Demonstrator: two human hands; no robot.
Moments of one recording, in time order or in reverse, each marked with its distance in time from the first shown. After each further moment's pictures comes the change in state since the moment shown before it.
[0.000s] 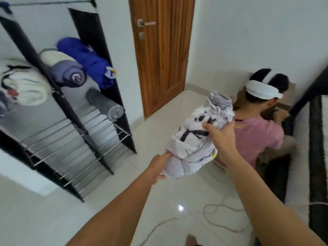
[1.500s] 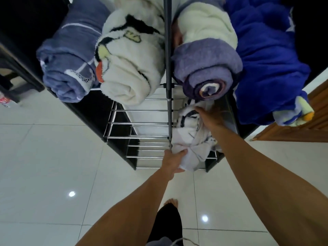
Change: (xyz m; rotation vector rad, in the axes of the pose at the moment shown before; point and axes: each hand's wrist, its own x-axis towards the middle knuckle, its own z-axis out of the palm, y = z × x) left_hand 0.283 0.086 -0.341 -0.801 0.693 -0.058; right_hand 0.173 0.000 0.690 -0.429 -1.064 -0.035
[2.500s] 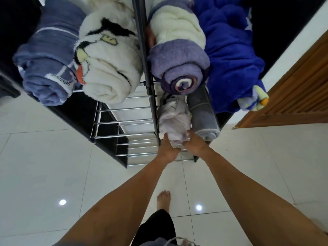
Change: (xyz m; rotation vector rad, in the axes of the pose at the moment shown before) left_hand -0.030 0.017 0.020 0.711 -0.063 0.265; right_hand -0.086 0.064 -0.010 -0.549 -0.289 -0.074
